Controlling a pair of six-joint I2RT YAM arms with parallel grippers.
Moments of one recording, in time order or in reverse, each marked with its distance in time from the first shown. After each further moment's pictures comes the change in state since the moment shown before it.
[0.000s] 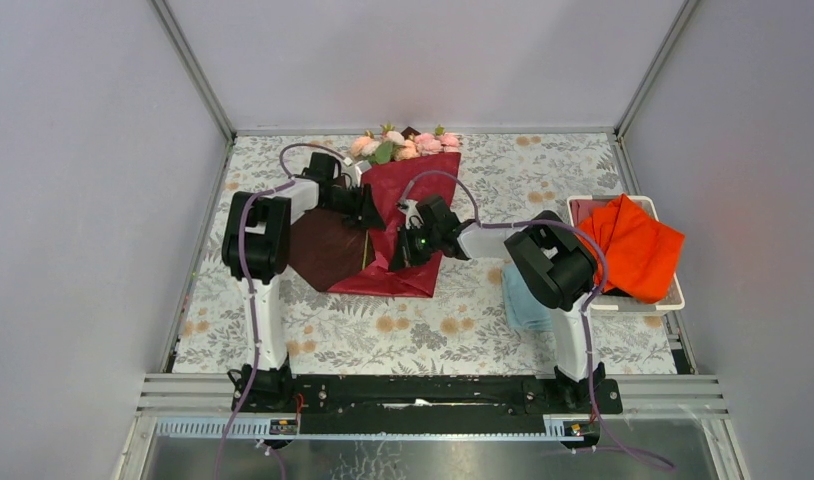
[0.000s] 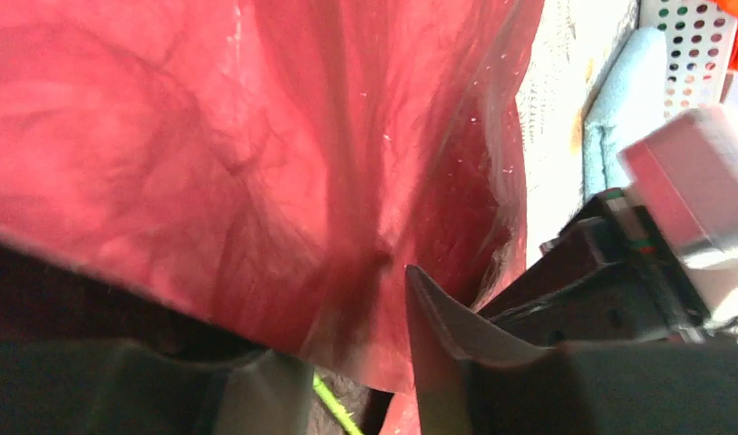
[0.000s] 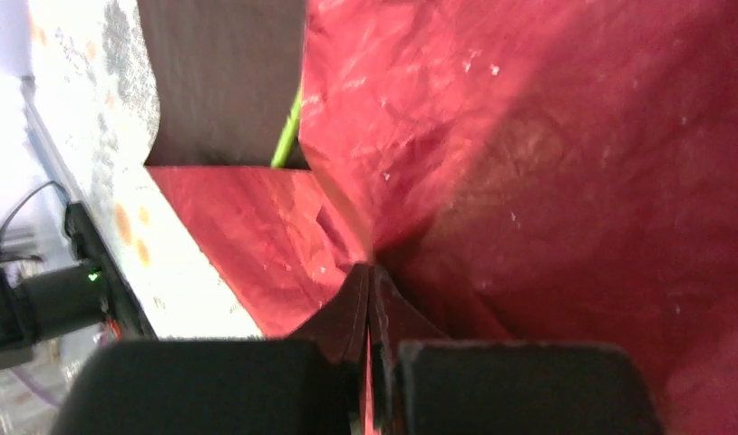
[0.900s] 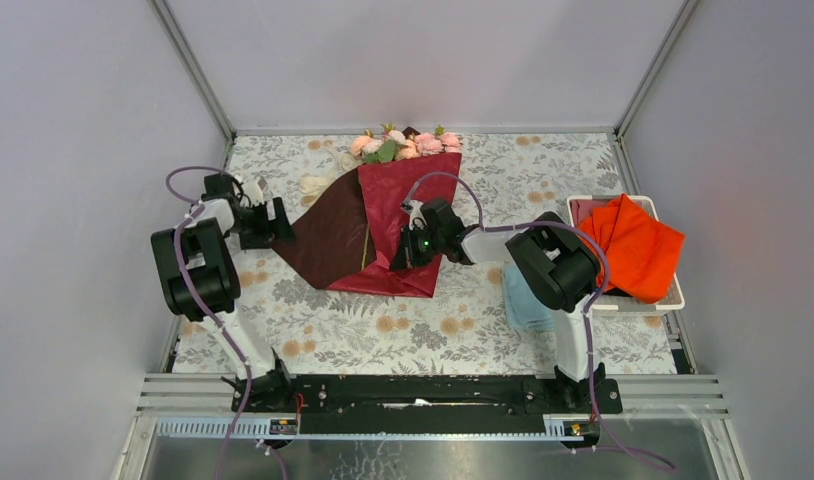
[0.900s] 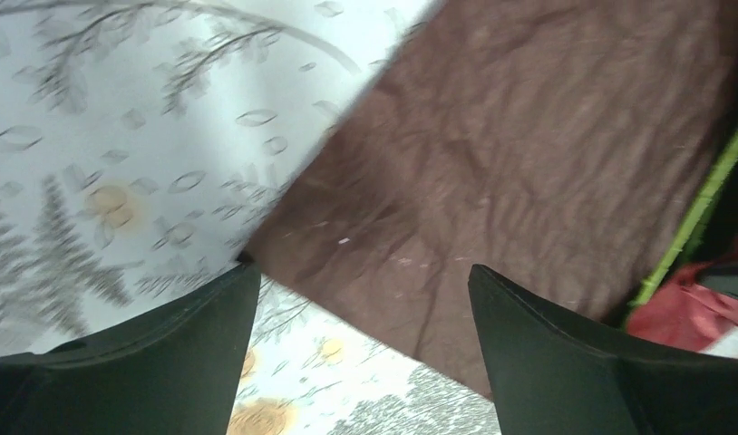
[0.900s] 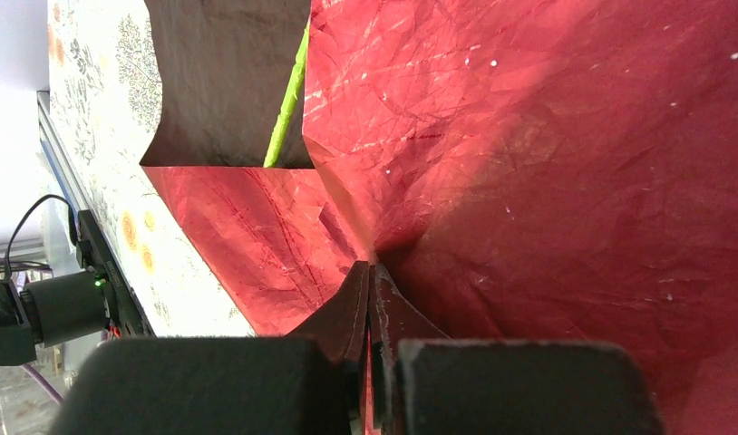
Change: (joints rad) left arm 0.467 -0.351 -0.295 -0.138 -0.446 0.220; right arm -0.013 0.016 -0.073 0.129 -0.030 0.065
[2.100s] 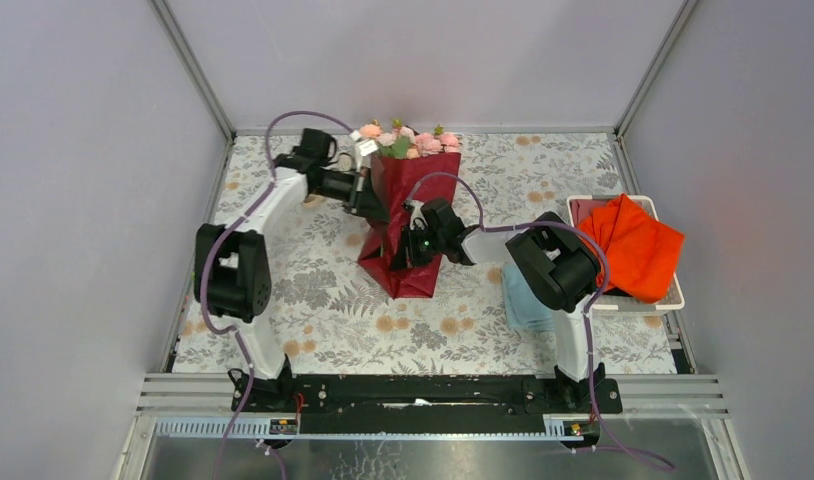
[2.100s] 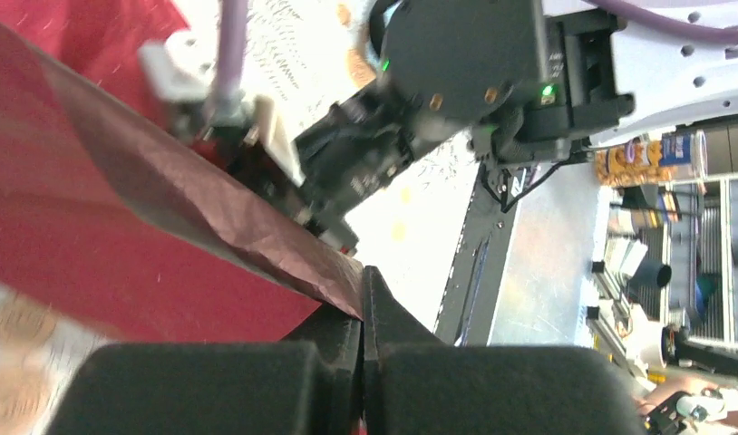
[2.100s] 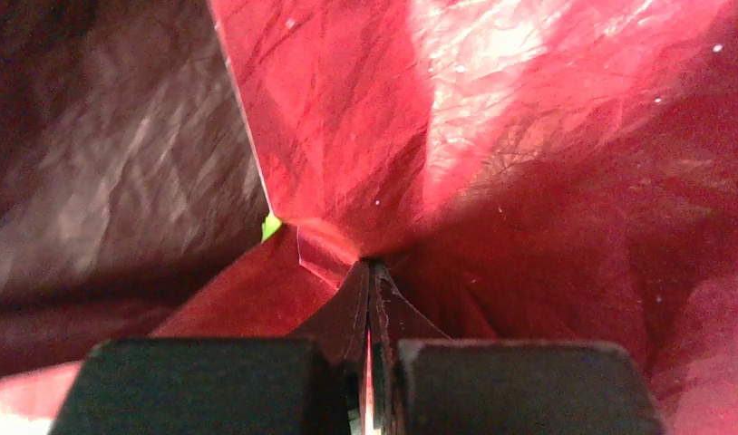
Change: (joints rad) left arm -0.486 -0.043 0.285 -0.206 0.656 0.033; right arm 0.001 -0.005 -0.007 0.006 0.008 0.019
